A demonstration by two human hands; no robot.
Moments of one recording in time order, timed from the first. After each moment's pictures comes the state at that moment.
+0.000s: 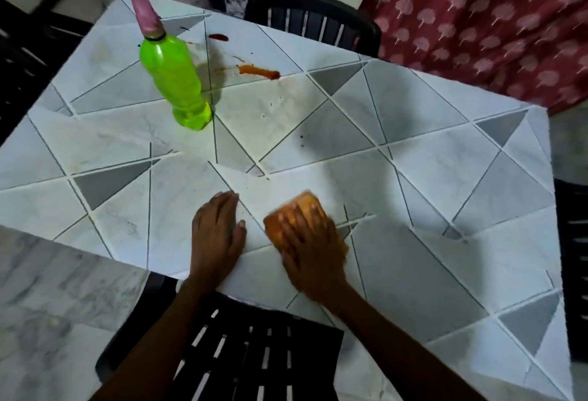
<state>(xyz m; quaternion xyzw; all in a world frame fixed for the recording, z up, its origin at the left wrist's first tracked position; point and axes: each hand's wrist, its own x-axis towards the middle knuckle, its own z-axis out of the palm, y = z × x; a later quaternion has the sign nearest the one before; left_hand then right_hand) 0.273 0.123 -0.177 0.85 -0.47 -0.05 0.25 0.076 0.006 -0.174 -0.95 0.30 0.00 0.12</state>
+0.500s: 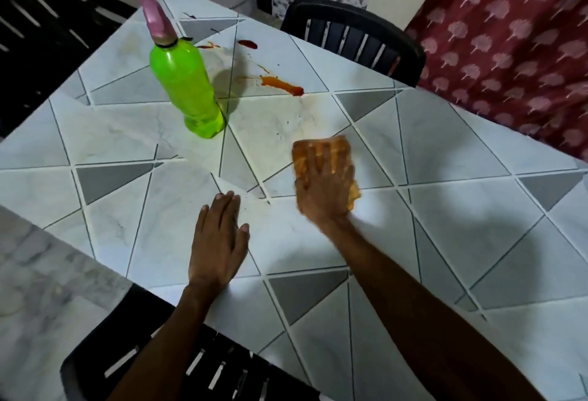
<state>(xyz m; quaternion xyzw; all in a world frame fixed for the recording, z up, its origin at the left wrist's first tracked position) 0.265 0.084 -0.191 0.90 -0.39 -0.04 0.20 0.196 -0.150 -0.184 -0.92 0.37 0.01 0.10</state>
